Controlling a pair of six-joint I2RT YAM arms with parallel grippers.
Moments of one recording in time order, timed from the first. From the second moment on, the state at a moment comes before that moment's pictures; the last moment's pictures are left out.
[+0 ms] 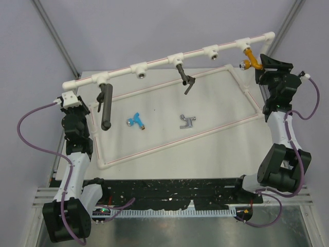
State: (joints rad) left arm 0.14 0.90 0.56 0.51 -0.20 0.02; right arm -0.33 1.41 1.07 0.43 -0.29 1.59
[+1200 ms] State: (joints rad) left arm 0.14 0.90 0.56 0.51 -0.20 0.02; right arm -0.25 1.06 1.03 0.15 -0.51 -0.90
